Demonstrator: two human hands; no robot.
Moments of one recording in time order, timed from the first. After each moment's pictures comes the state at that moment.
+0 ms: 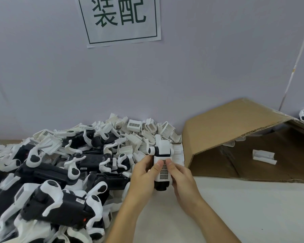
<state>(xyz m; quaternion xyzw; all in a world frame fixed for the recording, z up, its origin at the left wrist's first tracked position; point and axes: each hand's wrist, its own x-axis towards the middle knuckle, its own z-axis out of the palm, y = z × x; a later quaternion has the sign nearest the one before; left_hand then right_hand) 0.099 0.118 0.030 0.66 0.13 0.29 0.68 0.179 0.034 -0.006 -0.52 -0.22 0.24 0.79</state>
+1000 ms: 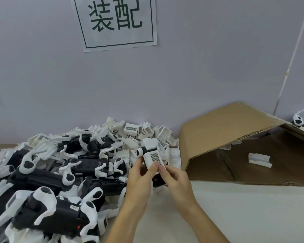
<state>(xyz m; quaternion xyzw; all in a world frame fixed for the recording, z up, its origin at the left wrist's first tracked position) 0.108 0.115 0.025 0.59 0.17 0.32 0.72 0.175 0.031 0.002 -0.59 -0.29 0.16 0.74</state>
